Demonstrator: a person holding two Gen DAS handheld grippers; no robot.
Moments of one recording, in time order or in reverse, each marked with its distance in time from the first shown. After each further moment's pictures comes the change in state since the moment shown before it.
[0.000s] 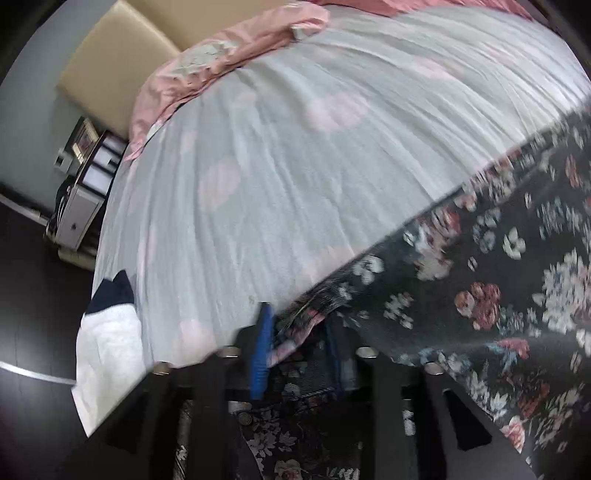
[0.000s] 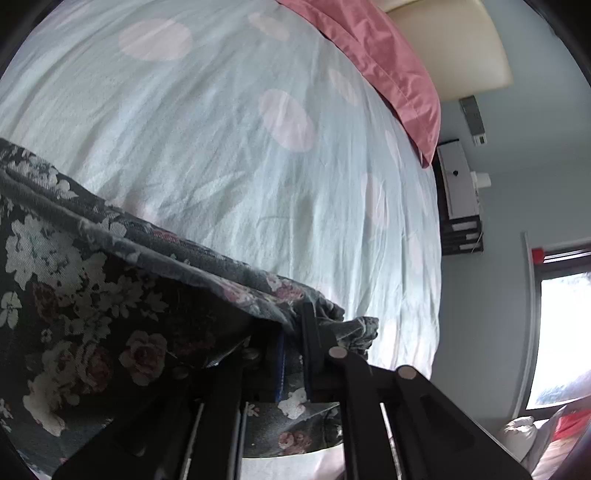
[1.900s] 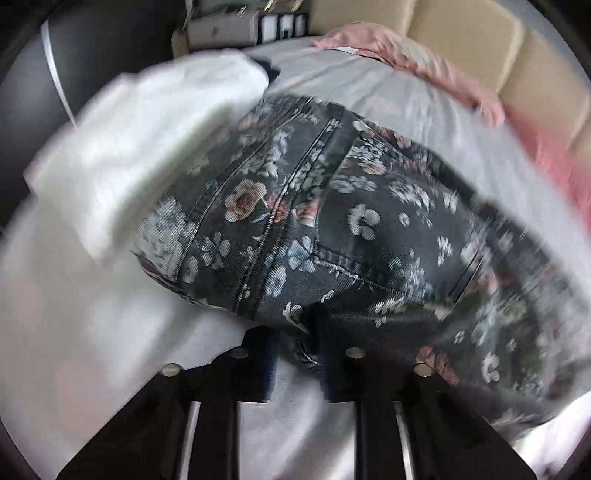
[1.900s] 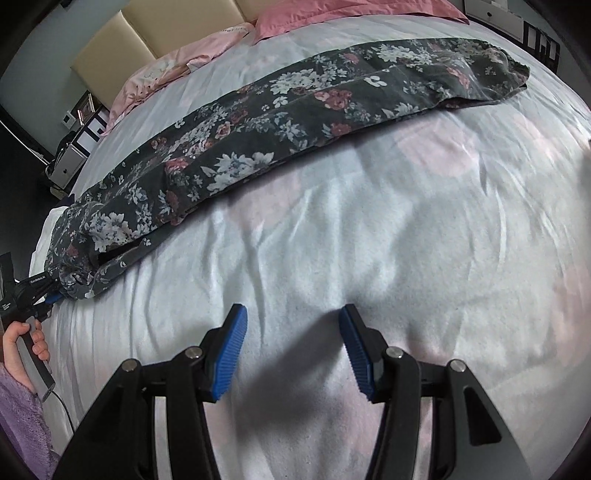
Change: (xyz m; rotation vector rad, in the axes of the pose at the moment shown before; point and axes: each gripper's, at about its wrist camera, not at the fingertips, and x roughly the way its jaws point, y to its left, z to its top) left arm -0.065 -0.013 -0.176 -0.888 0.038 -0.009; right arm -0.193 0.191 -0.220 0.606 -0.144 0.869
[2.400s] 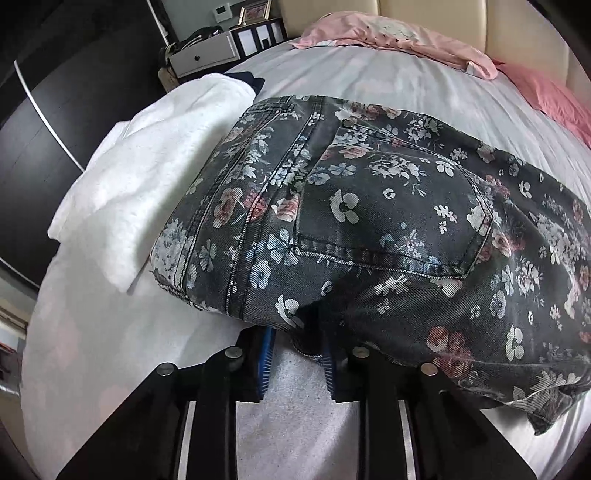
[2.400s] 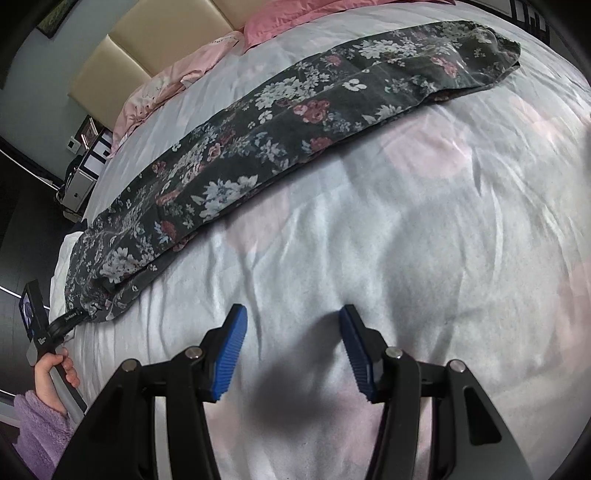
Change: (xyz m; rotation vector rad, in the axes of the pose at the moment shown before) left arm 0.005 -0.003 -0.009 0.137 -0.006 0.107; right arm -0.008 -0.029 0.013 0.104 -0.010 0.091
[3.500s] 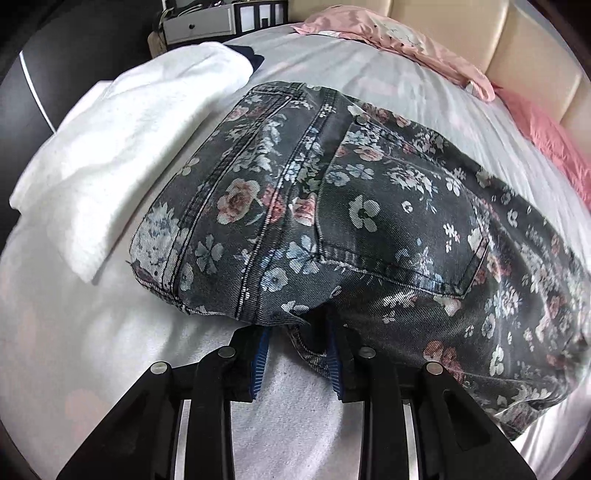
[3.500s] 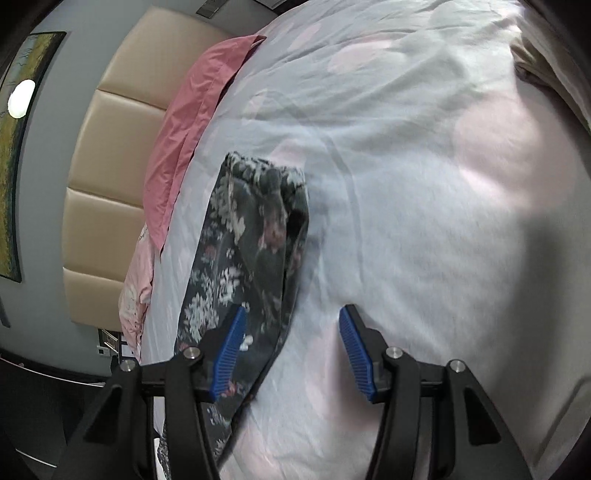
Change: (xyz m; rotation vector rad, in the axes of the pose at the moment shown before) left arm 0.010 0.026 0.001 -0.124 0.066 -0.203; right arm -0.018 -0.251 0.189 0.607 -0.277 0.165
